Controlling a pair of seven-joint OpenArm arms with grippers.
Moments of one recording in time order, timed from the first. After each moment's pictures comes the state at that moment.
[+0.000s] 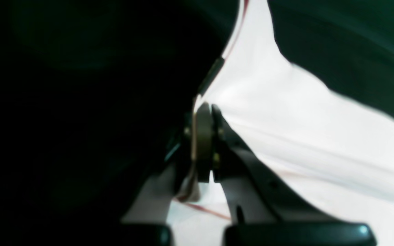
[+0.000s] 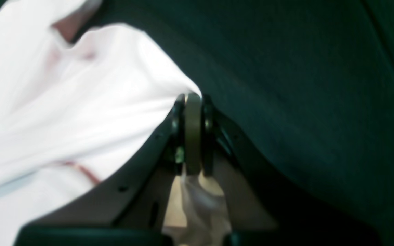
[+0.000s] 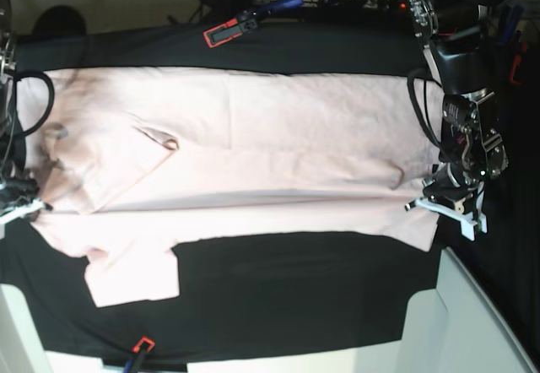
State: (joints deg) left arm -12.8 -13.1 -21.5 58.6 -14.2 -8.1 35.6; right arm 25.1 26.5 5.1 21.5 24.5 20.3 -6.2
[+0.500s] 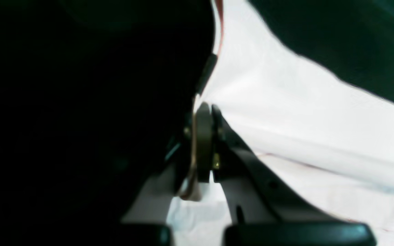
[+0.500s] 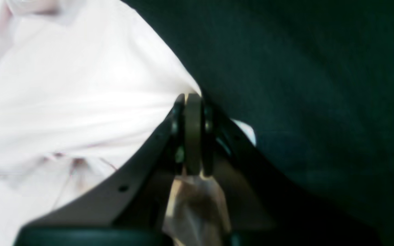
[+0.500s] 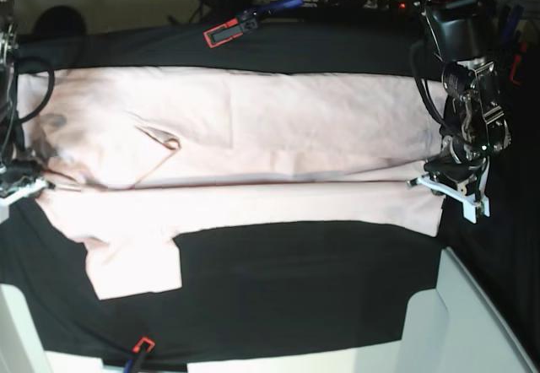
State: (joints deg) left arm -5.0 -13.0 -21.4 68.8 -14.3 -8.3 37.7; right arm 19.6 26.7 7.2 27.4 24.7 20.4 -12.7
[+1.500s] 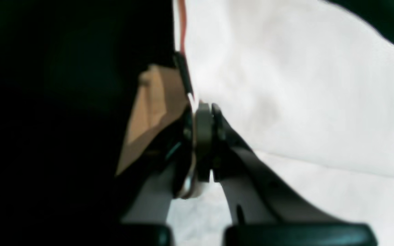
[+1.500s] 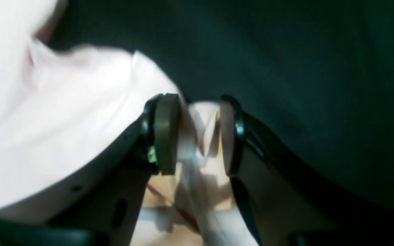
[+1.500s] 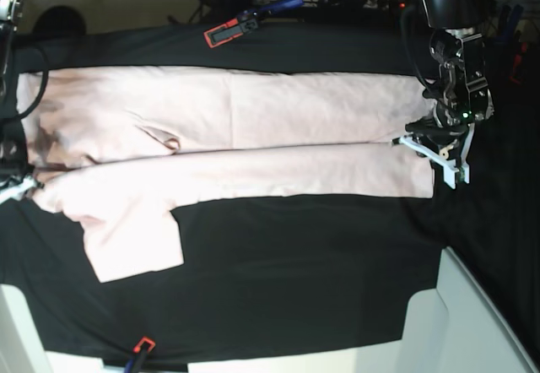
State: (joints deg) left arm 2.7 -12.5 -17.4 69.3 -13.3 -7.9 35.6; right arm 9.0 25.7 14.5 53.4 24.3 13.4 -28.3
